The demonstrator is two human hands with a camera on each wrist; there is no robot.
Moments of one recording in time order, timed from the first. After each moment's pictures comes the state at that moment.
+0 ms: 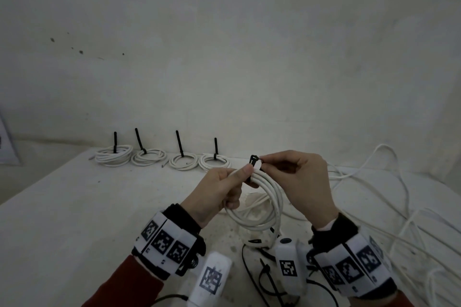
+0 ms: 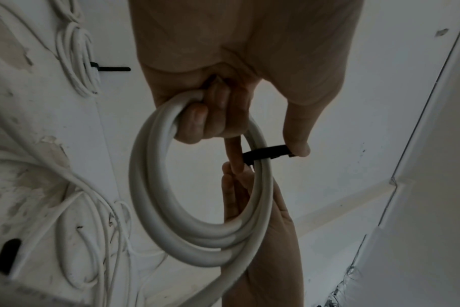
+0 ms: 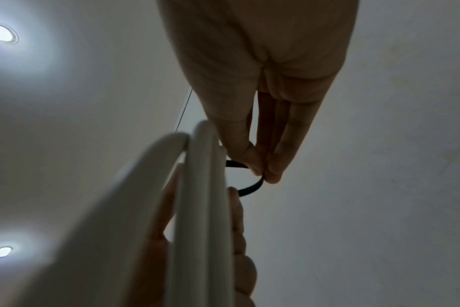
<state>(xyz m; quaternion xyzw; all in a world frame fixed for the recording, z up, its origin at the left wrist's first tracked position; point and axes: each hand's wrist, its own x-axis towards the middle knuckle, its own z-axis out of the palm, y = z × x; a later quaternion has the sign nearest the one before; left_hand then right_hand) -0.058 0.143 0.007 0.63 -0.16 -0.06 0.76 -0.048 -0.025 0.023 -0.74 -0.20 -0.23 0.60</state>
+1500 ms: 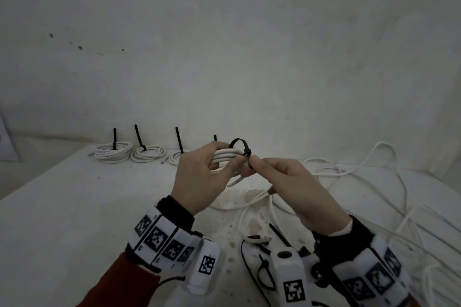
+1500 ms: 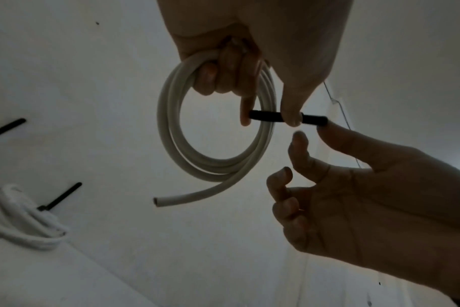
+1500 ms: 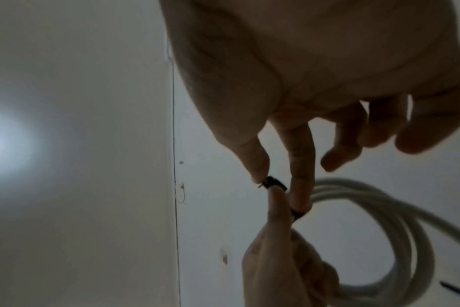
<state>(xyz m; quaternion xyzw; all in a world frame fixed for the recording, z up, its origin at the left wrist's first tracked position) -0.060 0.157 0.013 0.77 -0.19 0.38 0.48 -0.083 -0.012 0.045 -0.79 -0.17 -0.01 0.58</state>
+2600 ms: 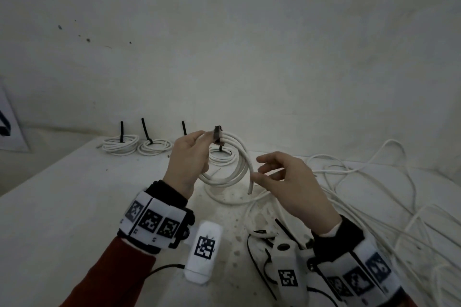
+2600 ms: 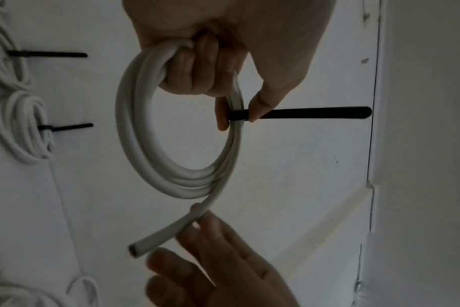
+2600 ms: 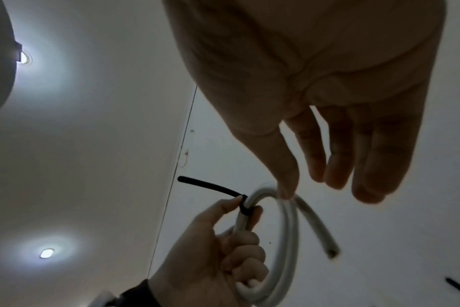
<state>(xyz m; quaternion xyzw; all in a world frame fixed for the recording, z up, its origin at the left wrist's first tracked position) -0.036 0.184 0.018 0.65 -0.03 0.19 0.74 -0.068 -0.005 0.022 -0.86 -0.12 -0.09 0.49</state>
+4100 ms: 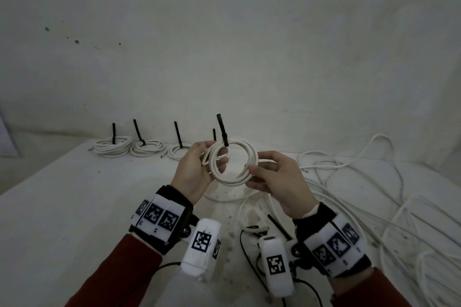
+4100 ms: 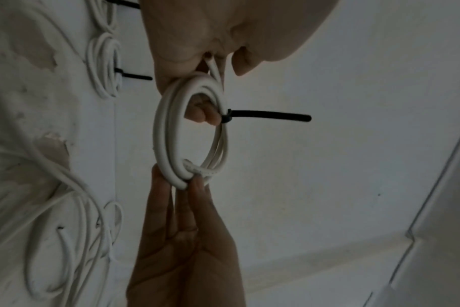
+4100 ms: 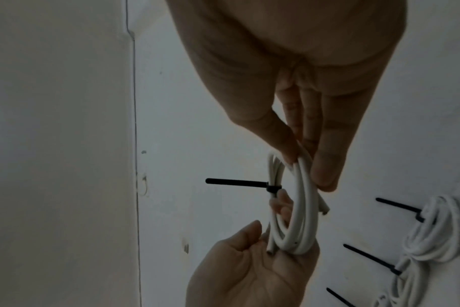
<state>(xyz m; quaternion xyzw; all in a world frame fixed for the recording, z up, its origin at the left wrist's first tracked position) -0.026 0.165 -0.003 0.48 0.01 0.03 0.88 -0.044 -0.004 0.005 -0.66 -0.03 0.00 0.75</state>
